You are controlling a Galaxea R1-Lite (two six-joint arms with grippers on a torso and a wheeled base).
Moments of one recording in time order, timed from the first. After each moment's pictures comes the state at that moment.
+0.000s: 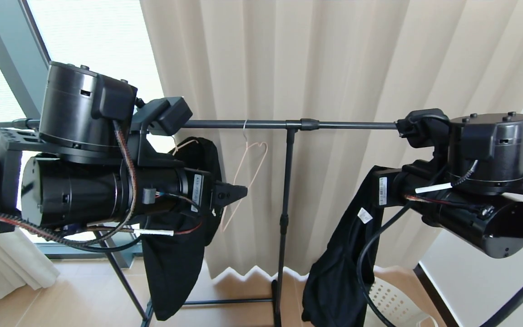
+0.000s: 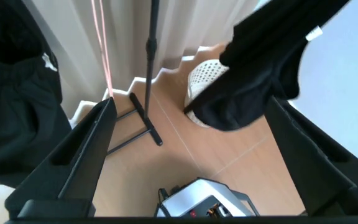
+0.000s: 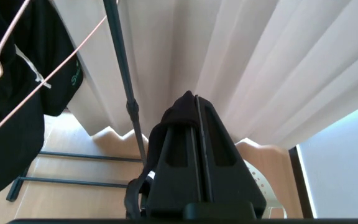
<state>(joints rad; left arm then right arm) -0.61 1.55 -1.11 0.05 0.01 -0.15 0.61 1.59 -0.86 -0.37 -0.55 0.14</state>
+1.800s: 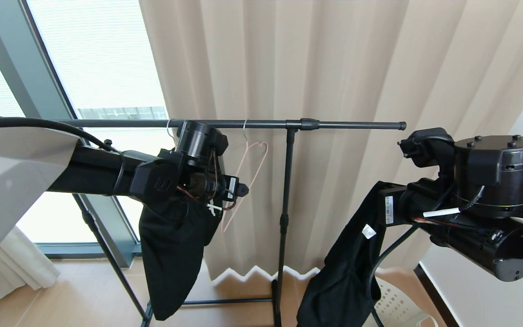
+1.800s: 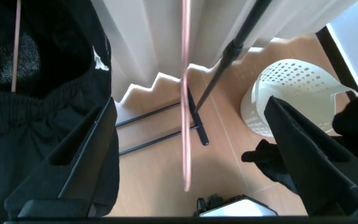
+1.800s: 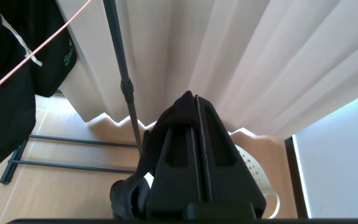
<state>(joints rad) -0.47 2.08 -1.42 -0.02 0.12 -0.08 0.61 1.56 -0.76 -0.41 -0.54 0.14</state>
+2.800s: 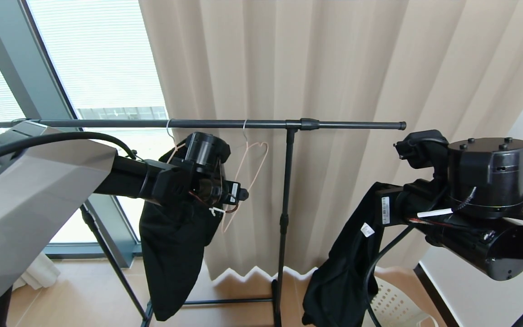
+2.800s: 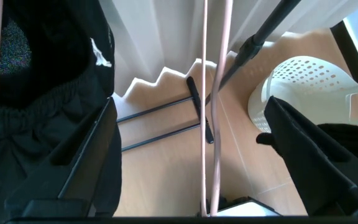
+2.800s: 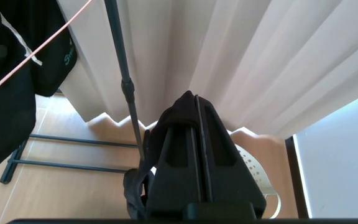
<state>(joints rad) -0.44 2.20 -1.48 -0.04 0.12 -0.08 0.61 1.58 -0.76 -0.43 -0.54 0.14</state>
